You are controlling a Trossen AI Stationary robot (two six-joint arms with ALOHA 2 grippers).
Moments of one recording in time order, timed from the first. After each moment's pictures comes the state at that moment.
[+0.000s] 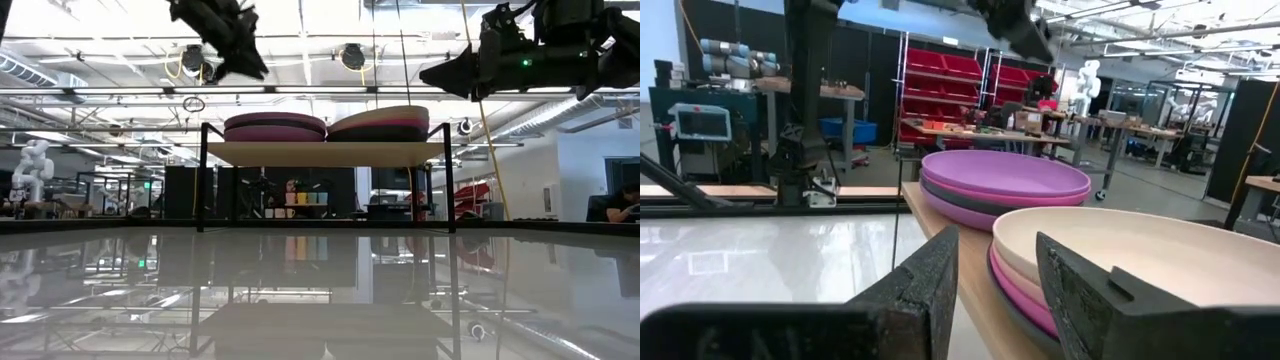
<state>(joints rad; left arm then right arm) 0.94 1.64 1.84 -0.87 0.47 0.07 -0.36 0.84 0.22 0.72 0.00 -0.12</state>
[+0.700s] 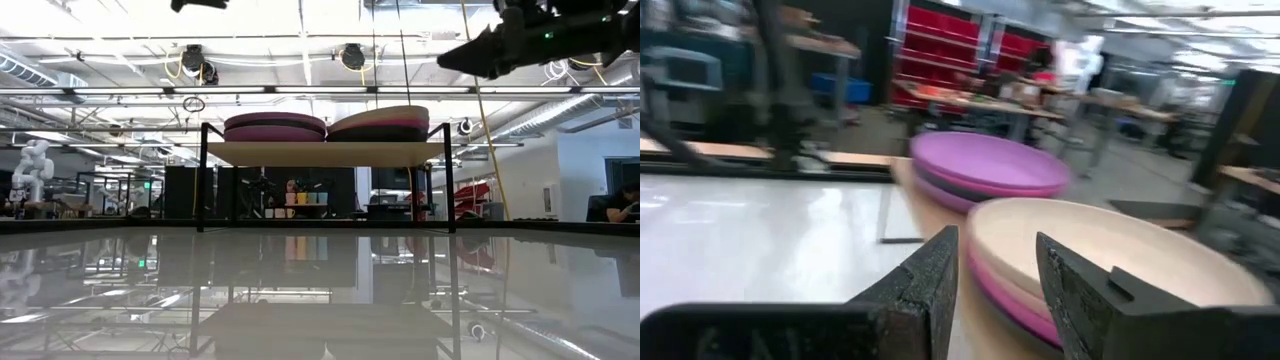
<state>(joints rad) 0.88 1.22 1.71 -0.88 0.37 0.15 -0.36 0.58 0.36 0.21 0.01 -0.20</state>
